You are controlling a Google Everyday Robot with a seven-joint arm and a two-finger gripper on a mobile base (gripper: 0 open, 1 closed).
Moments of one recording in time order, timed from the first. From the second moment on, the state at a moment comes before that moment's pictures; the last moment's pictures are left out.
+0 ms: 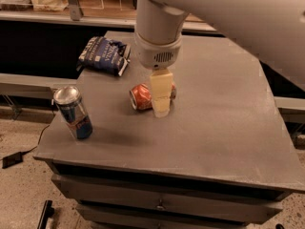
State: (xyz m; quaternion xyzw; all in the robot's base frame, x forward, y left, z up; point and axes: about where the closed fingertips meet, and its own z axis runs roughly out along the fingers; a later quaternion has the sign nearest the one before) arm 0.515 -0.001 0.910 -0.79 0.60 -0.05 0.11
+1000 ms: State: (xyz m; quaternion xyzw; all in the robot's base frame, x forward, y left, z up) arm 0.551 0.003 0.853 -0.78 0.62 -0.02 0.08
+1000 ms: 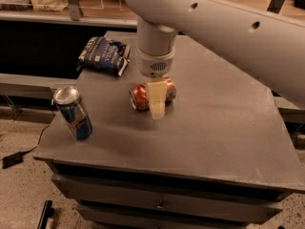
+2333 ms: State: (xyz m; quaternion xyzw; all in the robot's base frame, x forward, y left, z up) arm 0.551 0.023 0.830 -0.79 0.61 0.01 0.07
